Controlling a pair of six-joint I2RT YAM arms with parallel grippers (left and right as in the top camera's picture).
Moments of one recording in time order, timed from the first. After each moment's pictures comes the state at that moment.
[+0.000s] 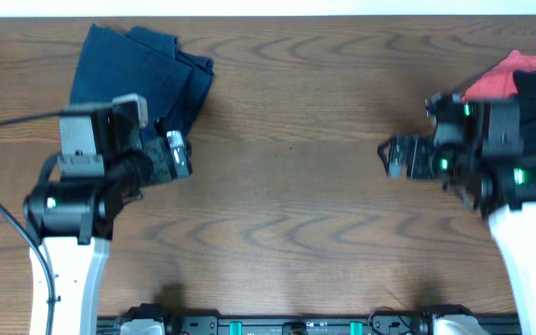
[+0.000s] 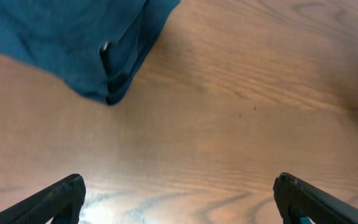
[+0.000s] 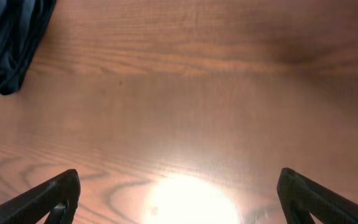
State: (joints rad) left arm -0.01 1.13 1.24 -1.02 0.21 -0.23; right arm 0.05 1.25 1.20 -0.95 -0.29 0.16
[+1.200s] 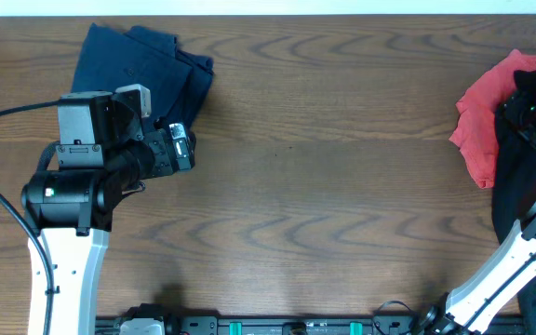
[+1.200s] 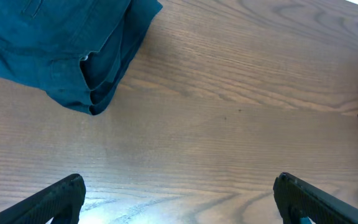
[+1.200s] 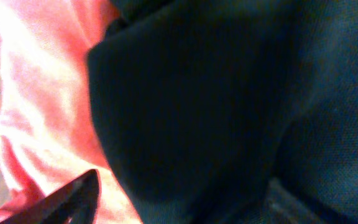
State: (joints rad) left arm -0.01 1.16 1.27 -1.02 0.26 -0.22; right arm -0.54 2.25 1.68 -0.60 -0.13 0.28
